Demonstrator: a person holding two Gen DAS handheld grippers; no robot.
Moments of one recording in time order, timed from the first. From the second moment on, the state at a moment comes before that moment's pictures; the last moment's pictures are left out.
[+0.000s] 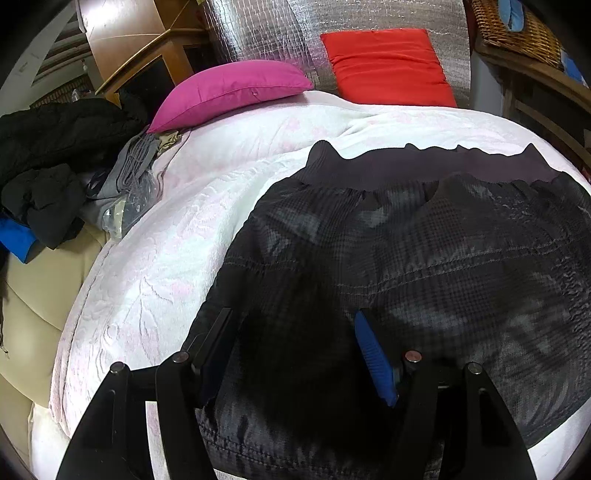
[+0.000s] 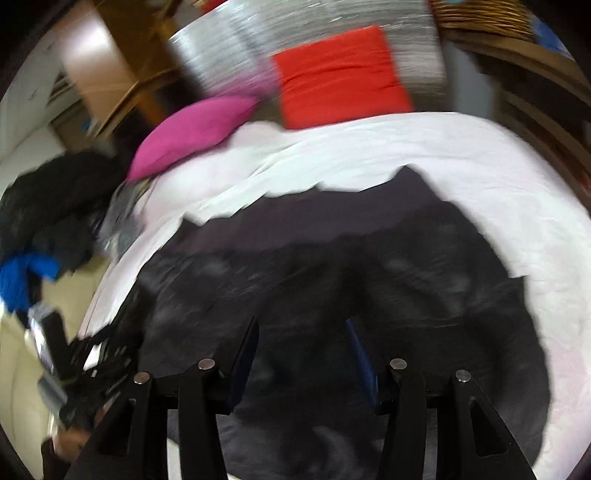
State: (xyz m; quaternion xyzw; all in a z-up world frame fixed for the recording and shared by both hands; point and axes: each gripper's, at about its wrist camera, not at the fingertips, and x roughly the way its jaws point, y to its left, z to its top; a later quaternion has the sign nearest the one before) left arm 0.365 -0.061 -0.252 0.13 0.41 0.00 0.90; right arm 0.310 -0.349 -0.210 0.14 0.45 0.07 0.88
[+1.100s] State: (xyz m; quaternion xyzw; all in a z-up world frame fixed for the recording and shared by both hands) left arm 0.386 -0.024 -0.243 0.09 0.43 0.00 0.90; right arm 0.290 -0.440 -0.220 0.21 0.47 0.04 0.85
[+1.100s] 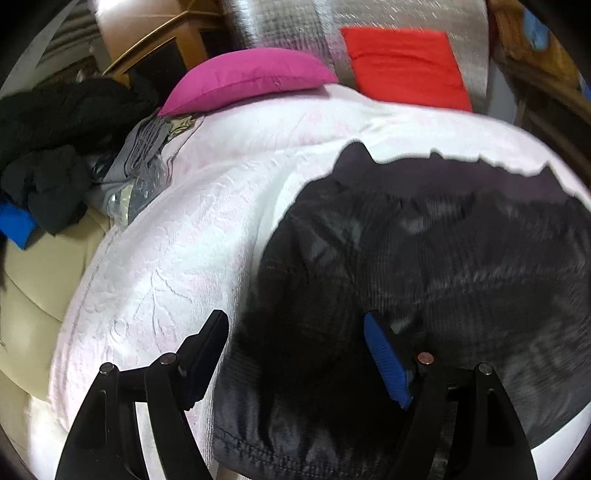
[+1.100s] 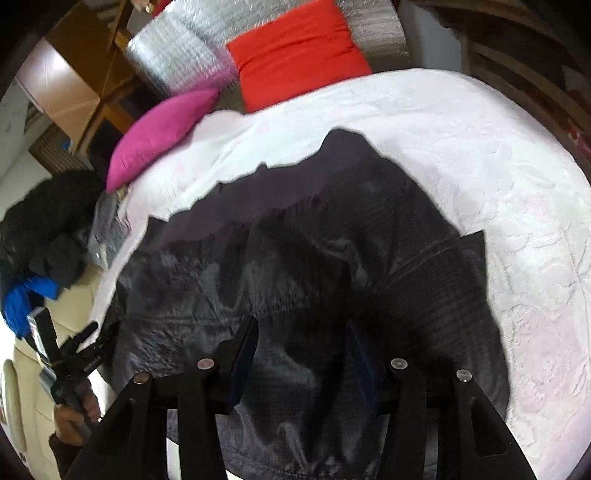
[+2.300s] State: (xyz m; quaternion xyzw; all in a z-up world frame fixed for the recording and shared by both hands) left arm 0.453 0.030 -0.287 -0.13 0.55 -0.15 0.81; right arm 0.280 -0.556 -0.262 0.34 0.47 0.01 0.81
